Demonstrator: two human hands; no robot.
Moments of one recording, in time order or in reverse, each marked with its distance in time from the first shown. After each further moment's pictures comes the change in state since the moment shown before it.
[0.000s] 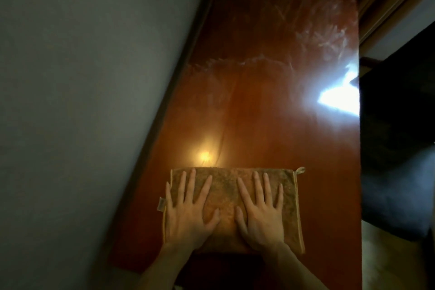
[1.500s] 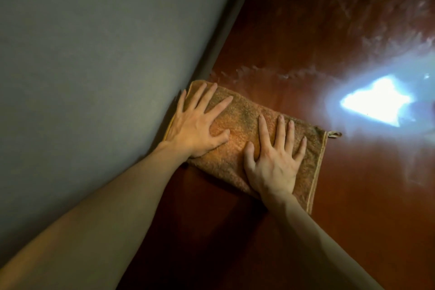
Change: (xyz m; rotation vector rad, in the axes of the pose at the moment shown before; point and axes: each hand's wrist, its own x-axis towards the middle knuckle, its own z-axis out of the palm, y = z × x) left_hand 0.300 -0.097 -0.048 -0.026 0.114 0.178; right_hand 0.259 -0.020 -0.020 0.096 0.205 0.216
